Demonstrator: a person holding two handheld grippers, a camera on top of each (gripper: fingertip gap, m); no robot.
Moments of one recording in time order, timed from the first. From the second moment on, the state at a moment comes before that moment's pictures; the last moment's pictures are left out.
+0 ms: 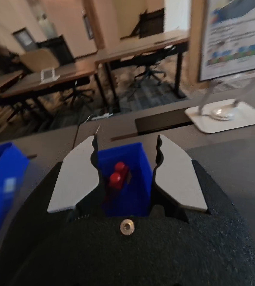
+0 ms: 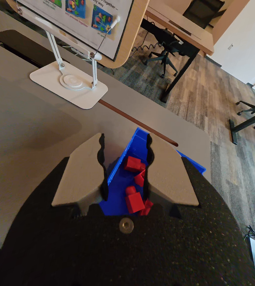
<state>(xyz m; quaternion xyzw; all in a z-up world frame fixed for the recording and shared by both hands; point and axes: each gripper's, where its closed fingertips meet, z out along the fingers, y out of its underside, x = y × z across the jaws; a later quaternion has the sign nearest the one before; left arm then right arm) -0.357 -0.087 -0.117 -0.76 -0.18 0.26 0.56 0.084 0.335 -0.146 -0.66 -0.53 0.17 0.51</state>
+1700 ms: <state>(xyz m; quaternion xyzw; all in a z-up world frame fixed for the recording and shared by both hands) -0.415 -0.086 -0.172 -0.83 -0.21 0.19 0.48 0.067 0.313 -0.138 -0.62 -0.56 0.21 0.51</state>
